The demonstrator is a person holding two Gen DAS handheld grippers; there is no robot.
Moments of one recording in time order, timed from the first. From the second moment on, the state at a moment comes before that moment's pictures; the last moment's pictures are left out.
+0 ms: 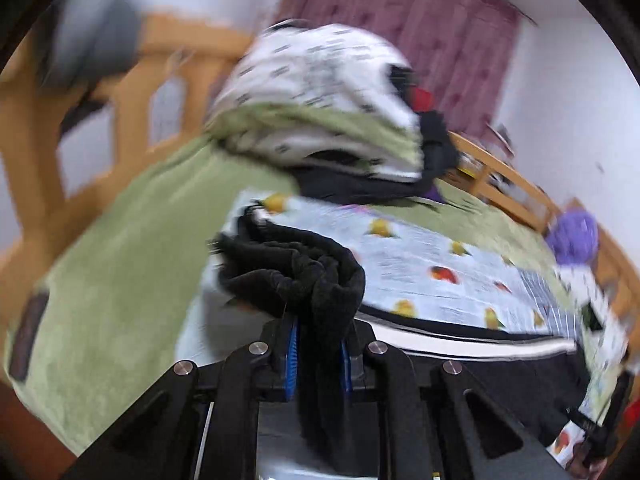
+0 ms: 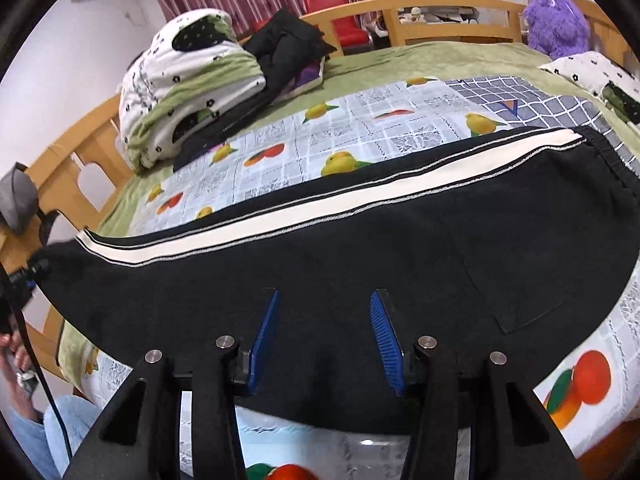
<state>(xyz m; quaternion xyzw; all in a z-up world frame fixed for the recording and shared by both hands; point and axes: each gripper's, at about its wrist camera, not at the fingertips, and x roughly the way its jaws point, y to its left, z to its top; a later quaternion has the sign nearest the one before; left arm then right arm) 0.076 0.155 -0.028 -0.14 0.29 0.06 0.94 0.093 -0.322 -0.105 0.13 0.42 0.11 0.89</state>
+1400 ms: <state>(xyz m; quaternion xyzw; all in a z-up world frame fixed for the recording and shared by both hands) 0.118 0.015 -0.129 -0.09 0.43 -0.01 0.90 0.119 -0.290 -0.145 0.01 0.44 0.19 0.88</state>
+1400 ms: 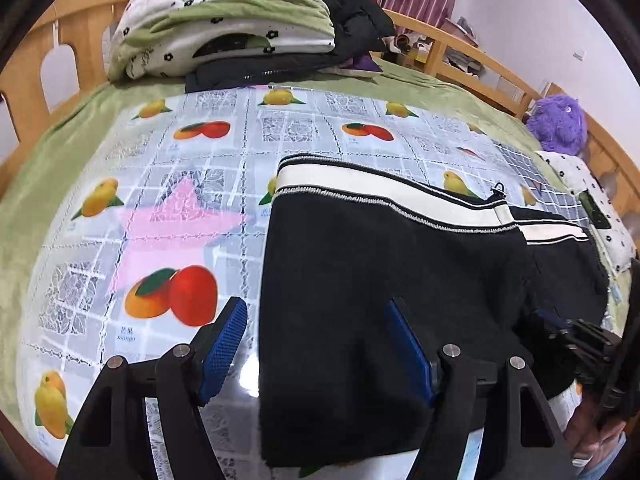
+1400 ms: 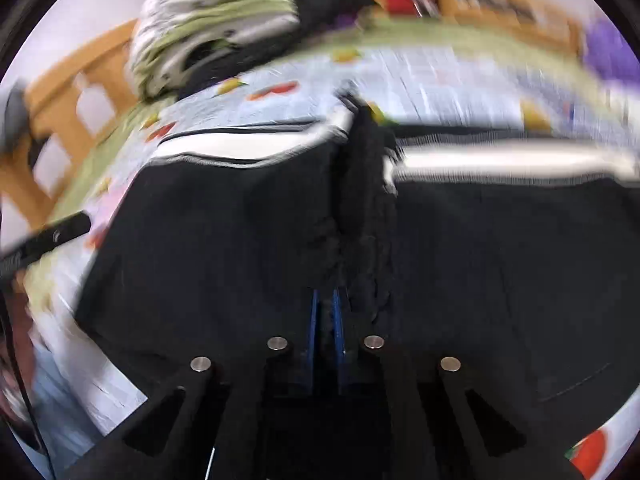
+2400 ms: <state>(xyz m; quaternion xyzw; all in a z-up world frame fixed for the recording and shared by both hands) 0.121 0.053 -0.137 -0.18 0.45 -0.02 0.88 0.191 -0.346 -0.170 0.17 0.47 0.15 0.85</state>
